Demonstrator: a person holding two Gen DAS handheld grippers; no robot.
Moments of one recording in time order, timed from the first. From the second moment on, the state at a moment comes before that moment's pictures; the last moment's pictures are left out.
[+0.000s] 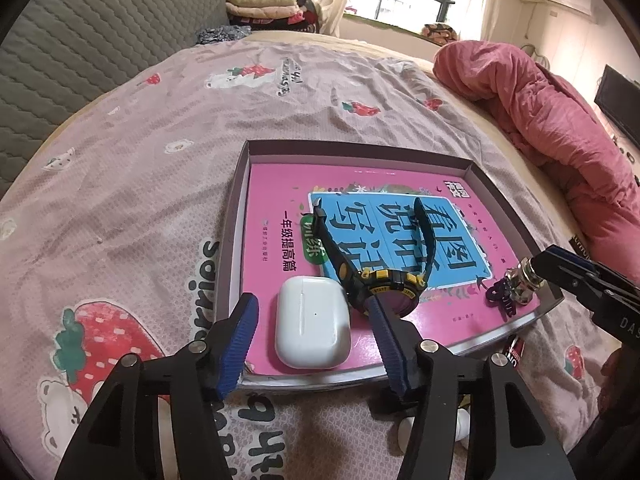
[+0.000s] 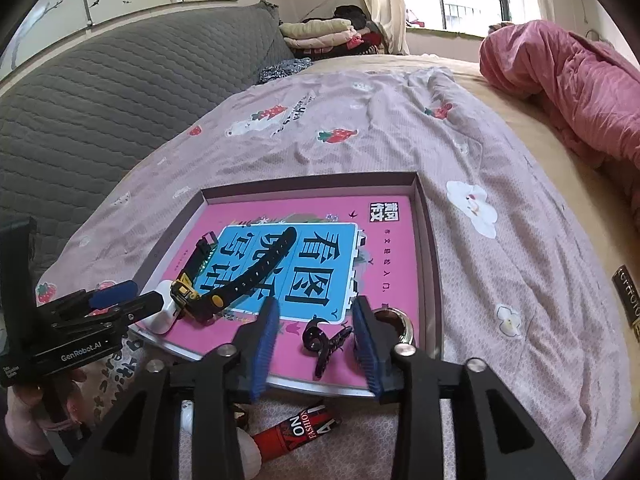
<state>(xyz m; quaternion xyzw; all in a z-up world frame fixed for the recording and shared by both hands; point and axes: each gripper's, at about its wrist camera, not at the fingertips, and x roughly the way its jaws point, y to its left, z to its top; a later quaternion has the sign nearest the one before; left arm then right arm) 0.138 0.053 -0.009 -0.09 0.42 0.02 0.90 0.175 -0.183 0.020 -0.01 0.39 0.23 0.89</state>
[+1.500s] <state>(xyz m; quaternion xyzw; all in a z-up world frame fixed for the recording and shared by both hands) 0.056 0.017 0.027 -0.06 0.41 0.00 0.91 0.077 -0.190 0.046 -0.07 0.33 0.20 0.92</state>
